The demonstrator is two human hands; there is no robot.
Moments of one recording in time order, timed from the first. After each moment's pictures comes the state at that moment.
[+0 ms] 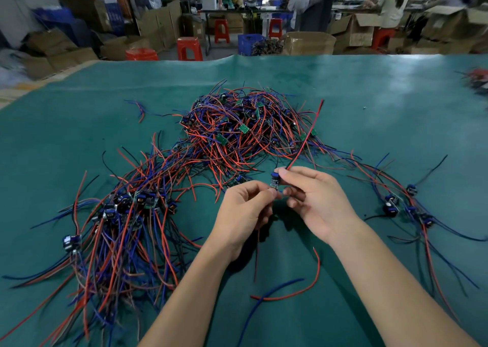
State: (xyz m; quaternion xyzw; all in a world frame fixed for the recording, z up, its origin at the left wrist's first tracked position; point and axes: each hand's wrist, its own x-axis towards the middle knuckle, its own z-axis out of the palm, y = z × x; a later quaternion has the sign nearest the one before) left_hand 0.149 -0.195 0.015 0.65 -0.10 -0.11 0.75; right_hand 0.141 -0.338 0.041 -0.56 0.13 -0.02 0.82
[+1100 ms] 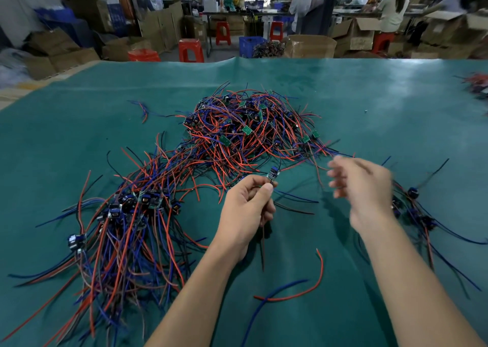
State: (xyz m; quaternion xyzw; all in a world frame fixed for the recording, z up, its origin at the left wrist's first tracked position) left_hand 0.149 -0.197 0.017 0.64 -0.08 -0.07 0.76; right_hand 0.150 -0.392 0.041 -0.65 0.23 -0.25 0.68
